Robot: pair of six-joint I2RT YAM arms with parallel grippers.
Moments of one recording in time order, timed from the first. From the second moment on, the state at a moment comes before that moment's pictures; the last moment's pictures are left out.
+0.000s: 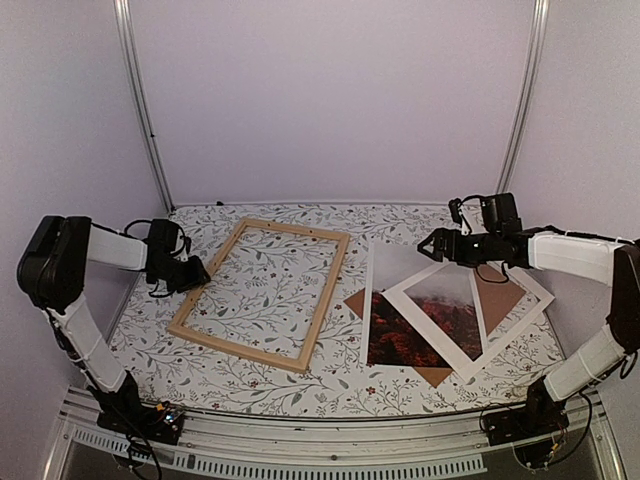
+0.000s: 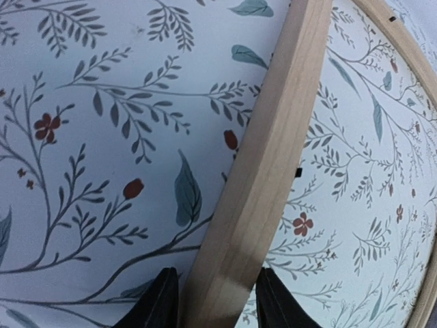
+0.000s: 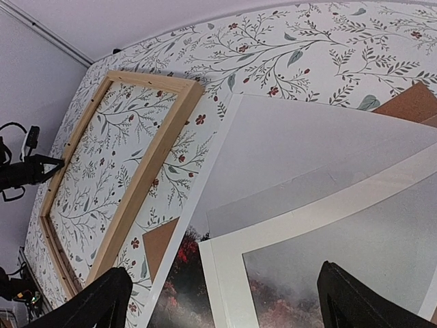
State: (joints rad) left arm -0.07 1.78 0.88 -0.09 0.18 -0.37; right arm 0.28 1.47 0.90 -0.11 -0.38 0.33
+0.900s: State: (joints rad) left arm -0.24 1.45 0.73 -0.07 0.02 -0.51; right arm 0.05 1.57 0.96 -0.37 -0.01 0.33
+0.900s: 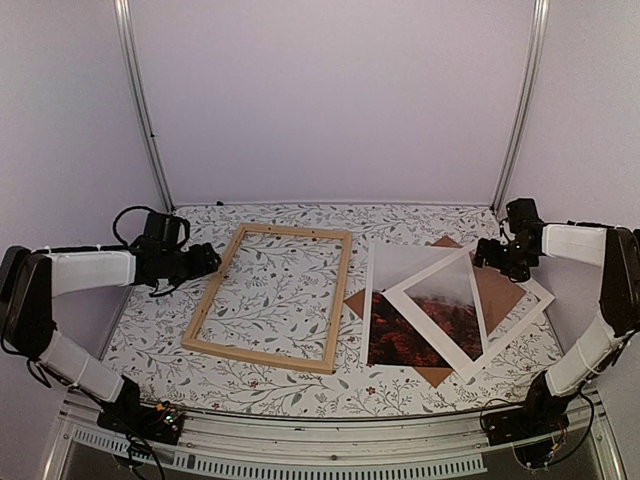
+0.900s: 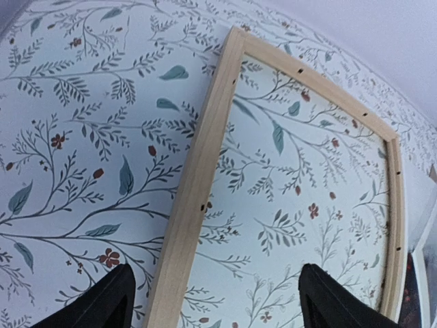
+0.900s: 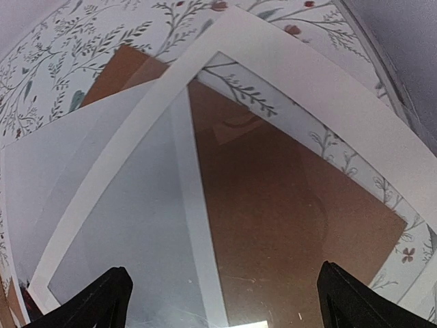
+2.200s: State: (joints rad) left arm -0.46 1.46 0.84 0.02 0.02 -0.36; right arm -0.30 1.52 0.72 -0.29 -0.11 0.46
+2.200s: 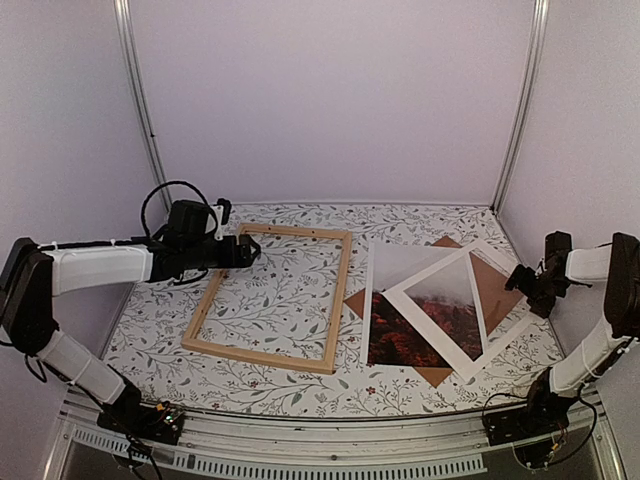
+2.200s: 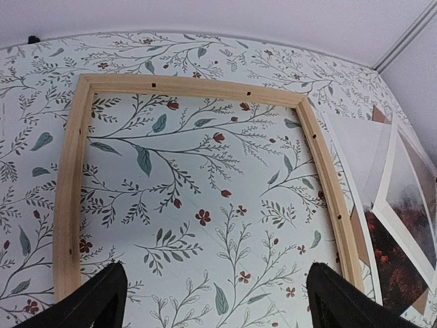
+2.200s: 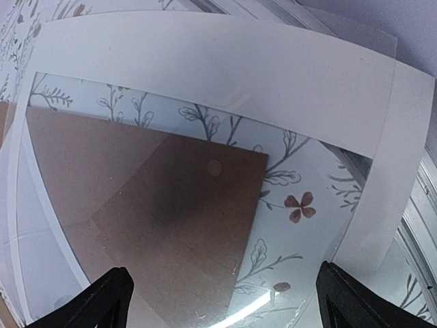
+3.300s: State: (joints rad) left arm -0.86 2.38 1.79 -0.15 0.16 -0.31; right arm -0.01 1.84 1.05 -0.25 -0.09 0.24
